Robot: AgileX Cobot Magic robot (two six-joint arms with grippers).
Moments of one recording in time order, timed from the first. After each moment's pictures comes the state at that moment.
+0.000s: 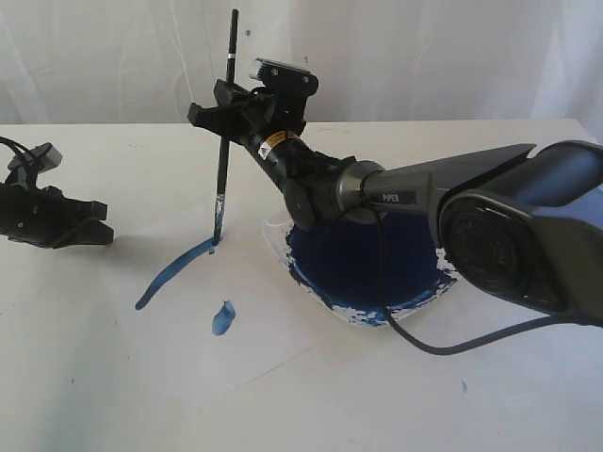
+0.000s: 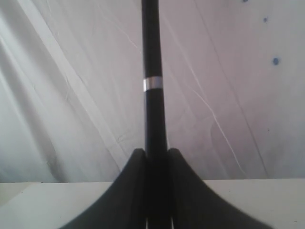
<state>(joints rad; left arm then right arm) 0.11 2.09 -1.20 -1.23 0.66 1.25 0.74 2.46 -1.76 0.02 -0.78 0.39</state>
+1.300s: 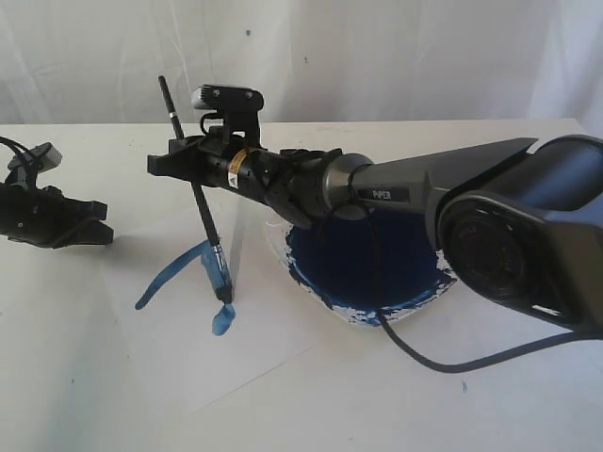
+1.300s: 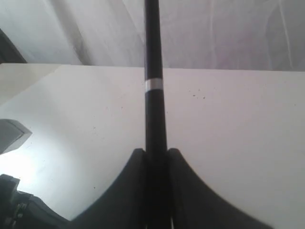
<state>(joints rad) 0.11 2.09 -1.20 -1.23 0.65 1.25 0.78 2.41 -1.76 -0.47 -0.43 0.77</state>
